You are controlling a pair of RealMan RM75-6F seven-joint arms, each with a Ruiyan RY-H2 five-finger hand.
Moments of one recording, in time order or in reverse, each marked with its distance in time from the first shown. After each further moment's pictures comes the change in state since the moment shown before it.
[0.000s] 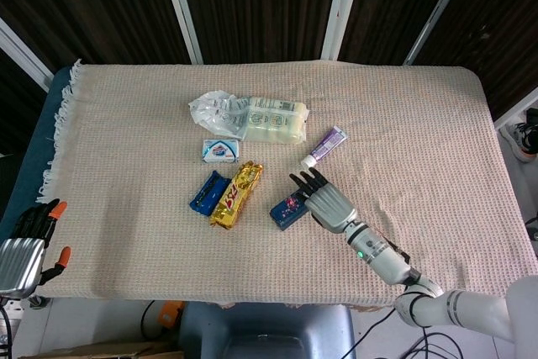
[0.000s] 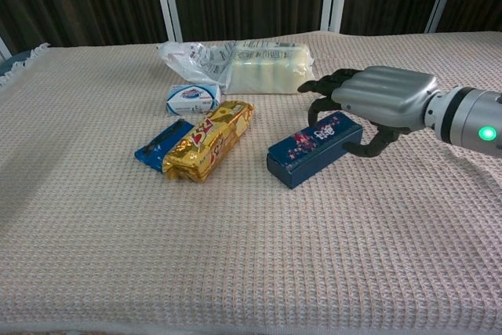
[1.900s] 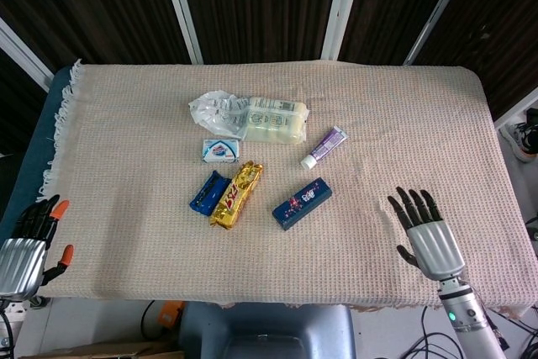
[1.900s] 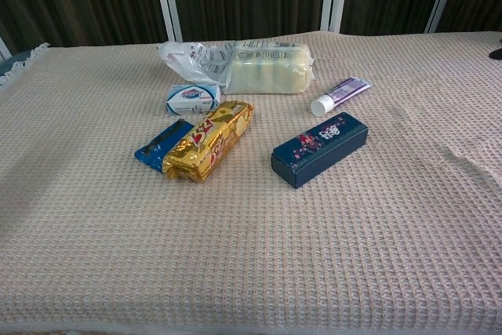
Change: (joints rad) left arm 0.009 -0.048 -0.003 0.065 0.073 0.086 -0.025; right arm -0.472 0.244 -0.169 -0.243 -0.128 0.595 0.055
